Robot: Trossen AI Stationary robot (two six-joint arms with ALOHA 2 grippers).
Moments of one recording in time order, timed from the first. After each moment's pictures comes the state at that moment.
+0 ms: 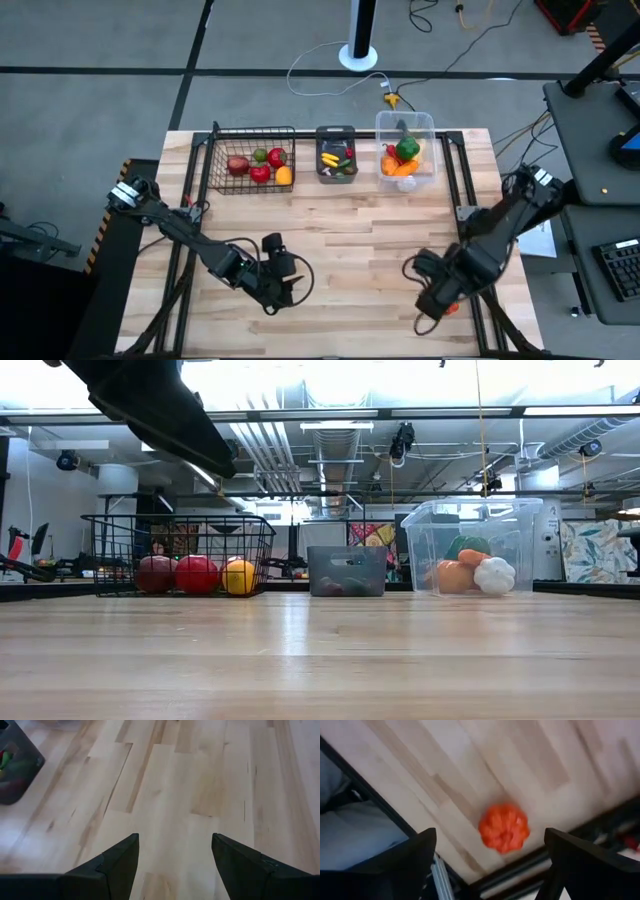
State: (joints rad) left arm -0.58 1.60 1.00 -0.33 -0.61 -0.56; right arm 0.73 1.50 1.42 -1.38 -0.08 1.38
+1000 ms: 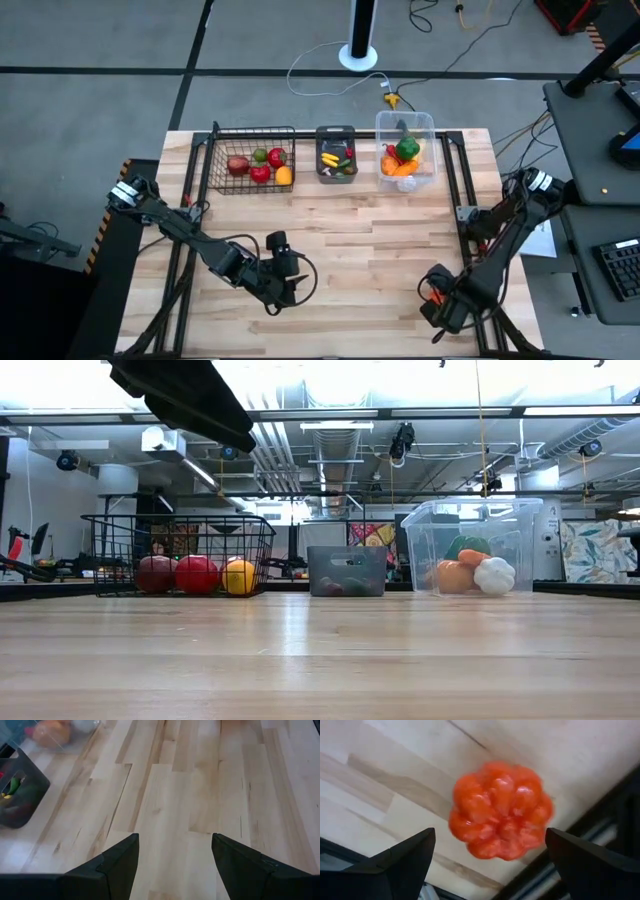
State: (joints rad) left arm -0.56 1.59 1.05 -0.32 -0.62 -0.46; right arm 0.94 1.52 0.99 -0.98 -0.14 1.91
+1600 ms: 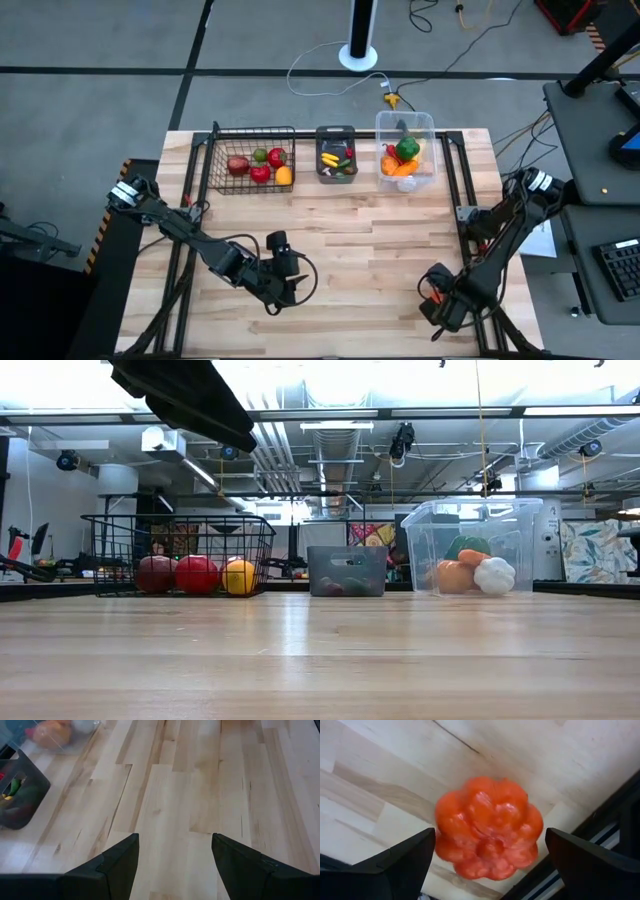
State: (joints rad) left arm -0.56 1.59 1.05 -0.32 -0.62 -0.45; right arm 0.94 1.52 0.95 -0.94 -0.14 1.93
